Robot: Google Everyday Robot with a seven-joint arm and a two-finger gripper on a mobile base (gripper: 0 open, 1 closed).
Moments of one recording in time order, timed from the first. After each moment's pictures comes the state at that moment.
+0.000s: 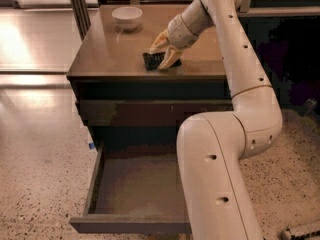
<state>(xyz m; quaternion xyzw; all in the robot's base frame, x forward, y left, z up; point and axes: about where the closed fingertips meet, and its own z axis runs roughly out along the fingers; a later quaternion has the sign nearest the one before) 0.774 -0.017 0.832 -0.83 0.43 0.11 0.34</state>
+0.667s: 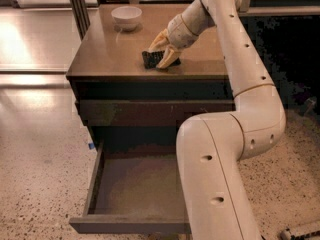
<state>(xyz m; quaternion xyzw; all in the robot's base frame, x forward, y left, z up) 0.779 -0.012 0.833 -0.82 0.43 0.11 0.35</state>
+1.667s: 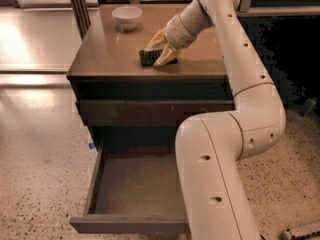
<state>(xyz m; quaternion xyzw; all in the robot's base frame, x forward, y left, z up) 0.780 -0.010 0.834 -0.82 0.43 0.11 0.35</state>
